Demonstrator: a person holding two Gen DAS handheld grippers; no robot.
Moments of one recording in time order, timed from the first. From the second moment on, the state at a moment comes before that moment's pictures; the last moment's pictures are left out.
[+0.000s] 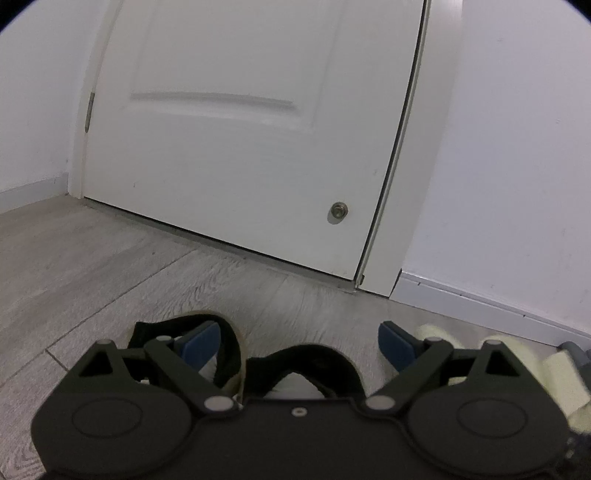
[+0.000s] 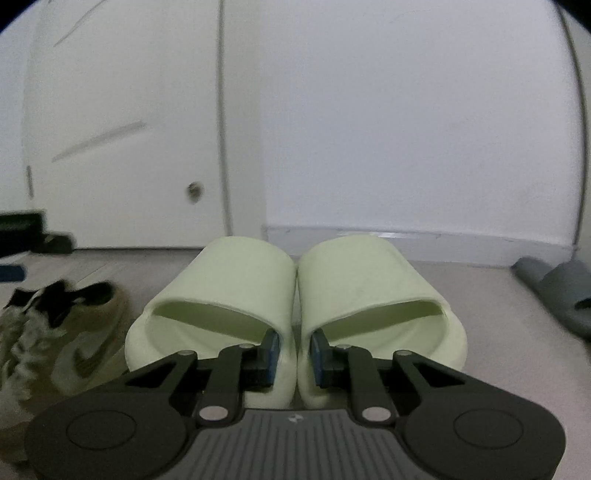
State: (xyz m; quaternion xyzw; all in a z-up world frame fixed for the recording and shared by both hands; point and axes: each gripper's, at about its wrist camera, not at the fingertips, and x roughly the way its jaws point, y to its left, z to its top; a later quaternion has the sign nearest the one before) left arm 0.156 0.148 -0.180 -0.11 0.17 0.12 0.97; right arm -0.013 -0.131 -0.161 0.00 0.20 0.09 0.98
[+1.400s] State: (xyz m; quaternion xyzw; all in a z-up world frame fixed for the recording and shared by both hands) left arm 0.182 0.107 -0.192 -0.02 0.23 0.02 0.97; right arm 0.139 -0.314 -0.211 0.00 0.27 -0.03 0.96
